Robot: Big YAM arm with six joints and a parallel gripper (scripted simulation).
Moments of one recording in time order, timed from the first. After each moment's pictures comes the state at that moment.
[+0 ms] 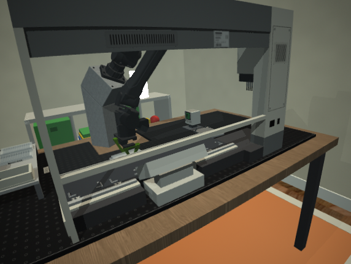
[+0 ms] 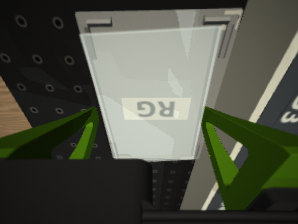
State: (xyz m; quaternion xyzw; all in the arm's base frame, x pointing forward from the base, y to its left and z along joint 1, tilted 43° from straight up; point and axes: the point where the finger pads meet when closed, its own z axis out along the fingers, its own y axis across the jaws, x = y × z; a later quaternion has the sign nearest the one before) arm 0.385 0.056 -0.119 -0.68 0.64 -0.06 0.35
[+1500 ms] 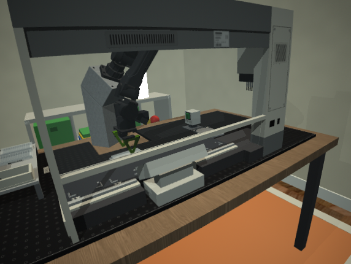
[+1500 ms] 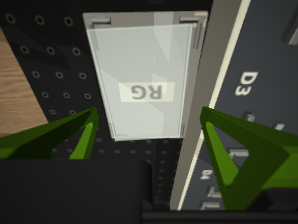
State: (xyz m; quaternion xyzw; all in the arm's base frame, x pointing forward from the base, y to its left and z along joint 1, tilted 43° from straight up) arm 0.372 0.043 -0.088 -0.68 0.63 -0.07 0.36
